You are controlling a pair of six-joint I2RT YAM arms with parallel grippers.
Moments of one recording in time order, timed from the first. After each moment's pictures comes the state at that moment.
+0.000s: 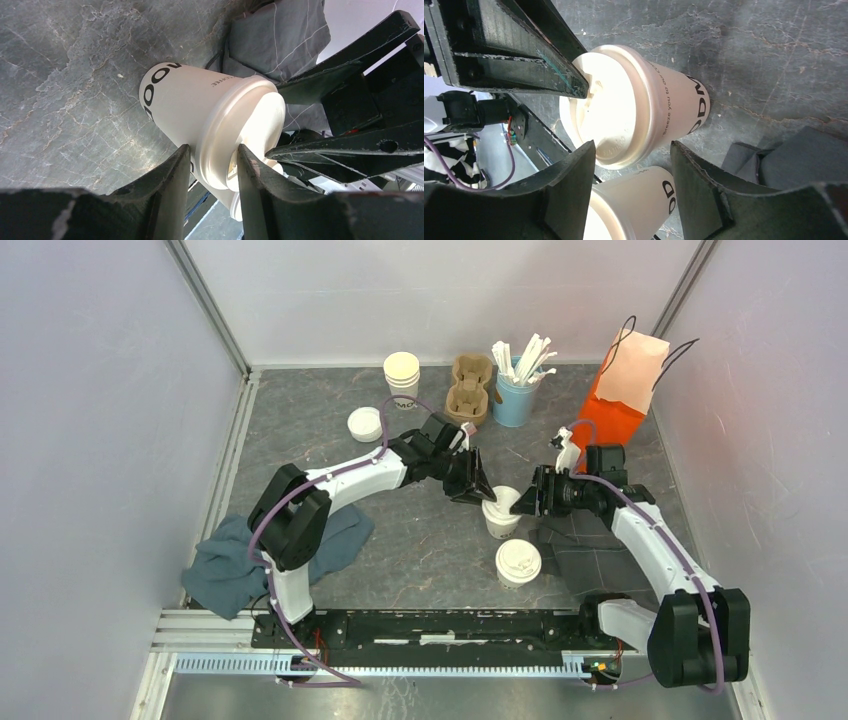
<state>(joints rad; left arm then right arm) -0.76 1.86 1.33 -0.28 0.51 -0.84 0.08 1.13 0.71 -0.49 -0.71 0.19</state>
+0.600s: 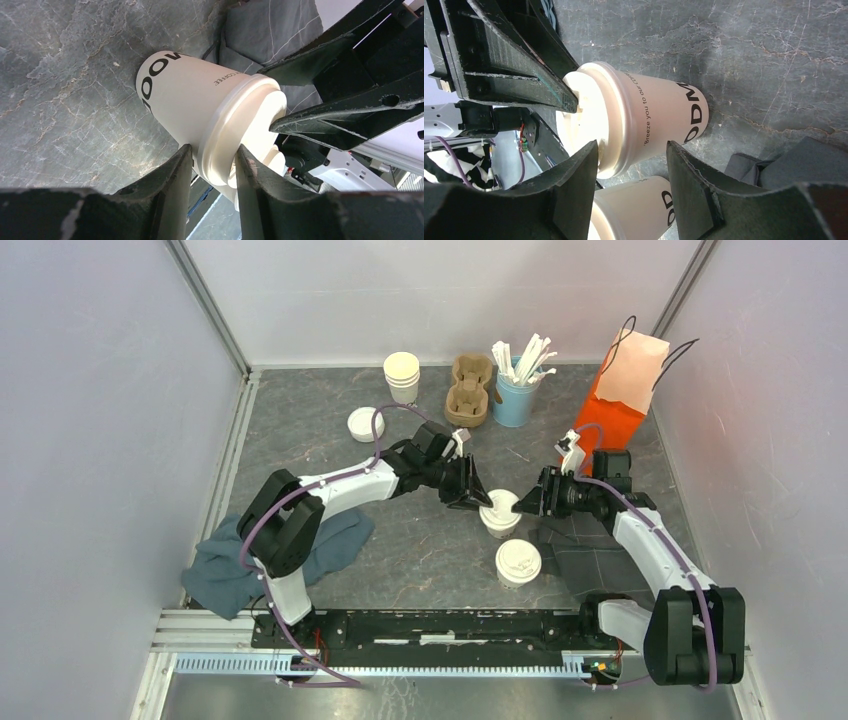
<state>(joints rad) -0.76 1.80 1.19 -0.15 0.53 -0.87 0.02 1.13 0.62 -0.35 -0.80 0.24</state>
